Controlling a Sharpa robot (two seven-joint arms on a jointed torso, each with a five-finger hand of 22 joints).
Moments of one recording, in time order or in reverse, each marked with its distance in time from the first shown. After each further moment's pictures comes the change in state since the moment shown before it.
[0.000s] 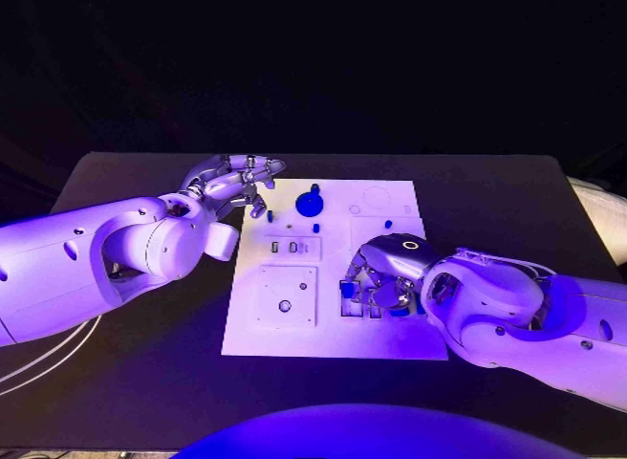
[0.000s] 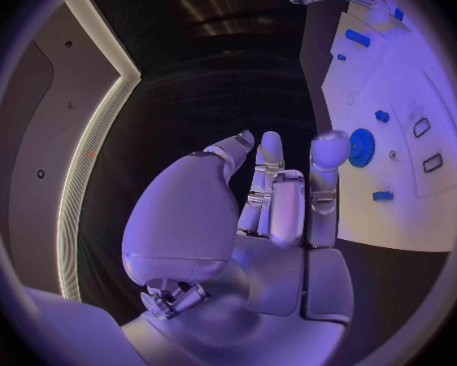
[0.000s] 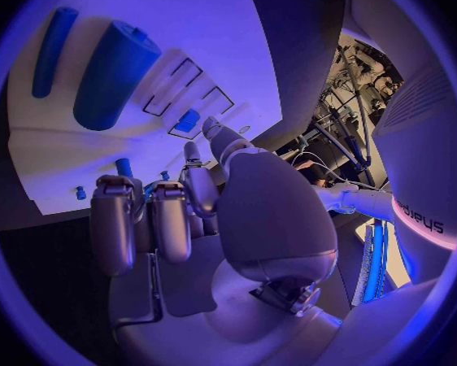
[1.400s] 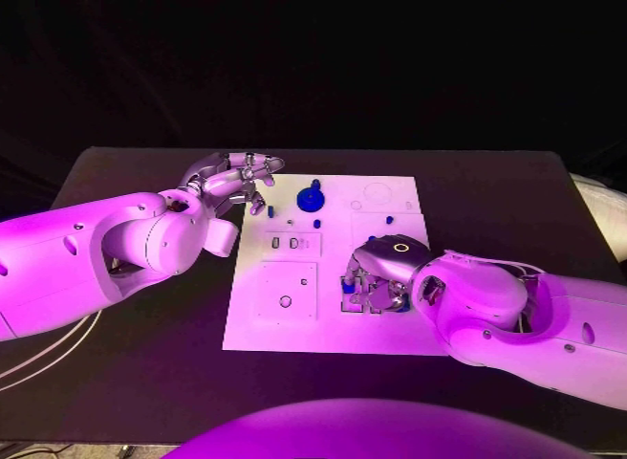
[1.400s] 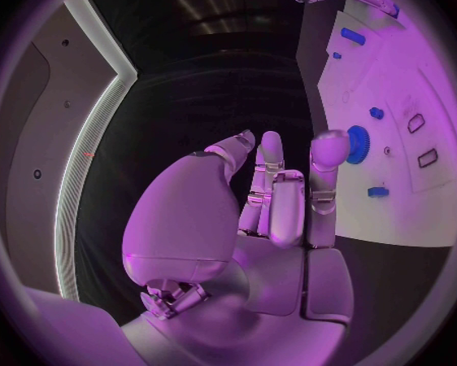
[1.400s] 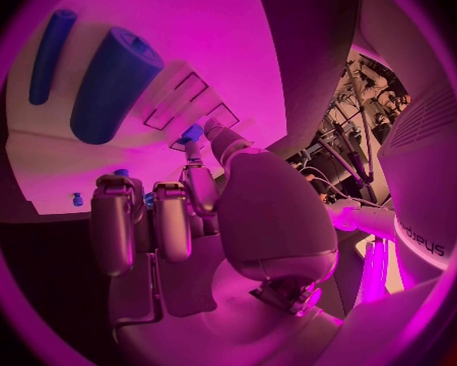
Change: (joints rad) left arm -0.002 0.000 0.000 -0.007 0.001 0.000 -0.020; left_hand 0.005 -0.003 -0.003 -0.003 0.000 0.000 0.000 0.000 -0.006 -0.001 -0.001 0.000 -0.005 0.000 0.000 0.000 0.001 0.000 0.000 0.000 -0.003 -0.003; right arm -0.019 0.039 -0.002 -0.021 -0.079 0.060 -0.042; right_hand -0.020 -0.012 0.006 0.020 -0.019 -0.010 0.006 -0.010 -0.003 0.000 0.000 0.000 -0.002 0.000 0.000 0.000 0.000 0.000 0.000 0.000 0.000 0.000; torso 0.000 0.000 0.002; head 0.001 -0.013
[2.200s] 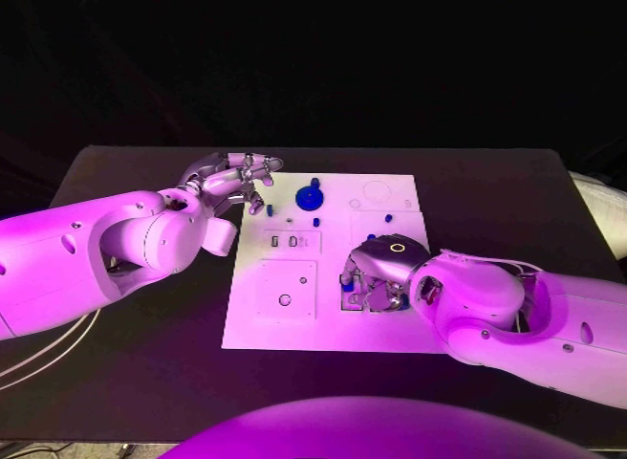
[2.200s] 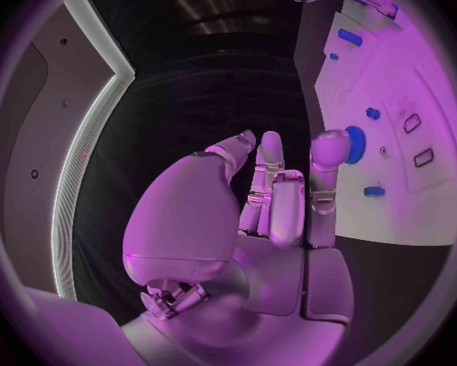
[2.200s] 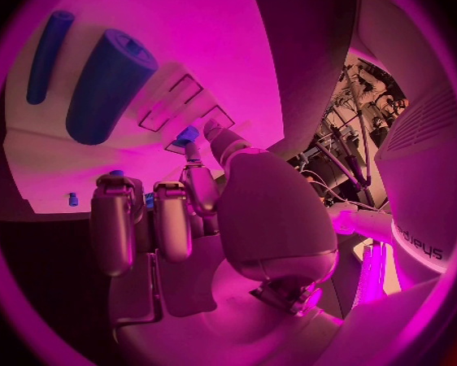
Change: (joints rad) left arm 0.000 0.000 0.000 -0.002 0.000 0.003 -0.019; left_hand 0.004 0.004 -0.003 -0.003 0.000 0.000 0.000 -0.004 -0.003 0.000 0.000 0.000 -0.002 0.000 0.000 0.000 0.000 0.000 0.000 0.000 0.000 -0.001; right arm -0.005 0.001 0.005 0.008 -0.013 0.026 0.005; right_hand 0.000 0.000 0.009 0.009 0.000 0.000 -0.004 0.000 0.001 0.000 0.000 0.000 0.001 0.000 0.000 0.000 0.001 0.000 0.000 0.000 0.000 0.000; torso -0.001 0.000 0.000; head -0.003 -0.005
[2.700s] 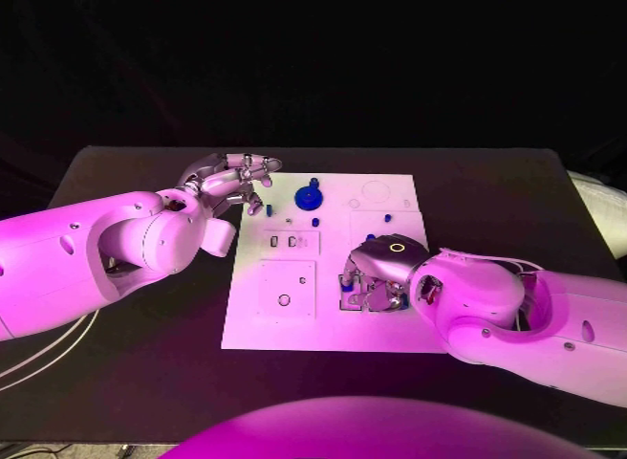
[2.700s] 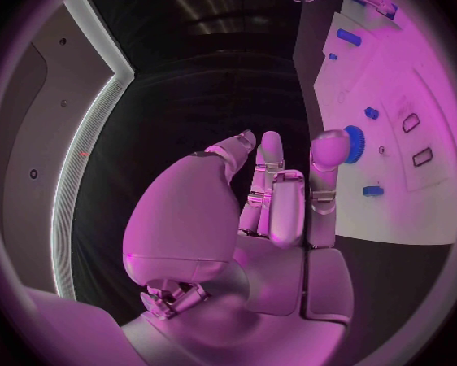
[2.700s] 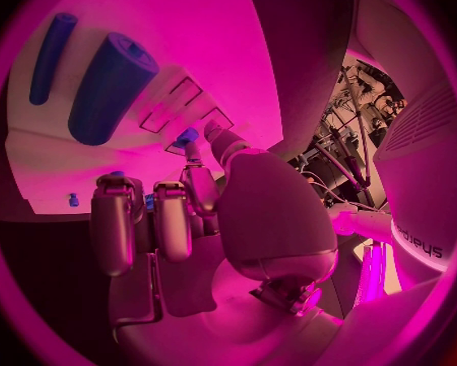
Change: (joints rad) left arm 0.000 0.000 0.000 -0.002 0.000 0.001 -0.005; left_hand 0.000 0.000 0.000 0.000 0.000 0.000 0.000 0.000 -0.001 0.000 0.000 0.000 -0.002 0.000 0.000 0.000 0.000 0.000 0.000 0.000 -0.002 0.000; right arm 0.002 -0.005 0.002 0.005 0.006 0.017 0.003; right_hand -0.007 0.007 0.010 0.010 0.004 0.013 -0.002 0.005 0.006 0.000 0.000 0.000 0.000 0.000 0.000 0.000 0.000 0.000 0.000 0.000 0.000 0.000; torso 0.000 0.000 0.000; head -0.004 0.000
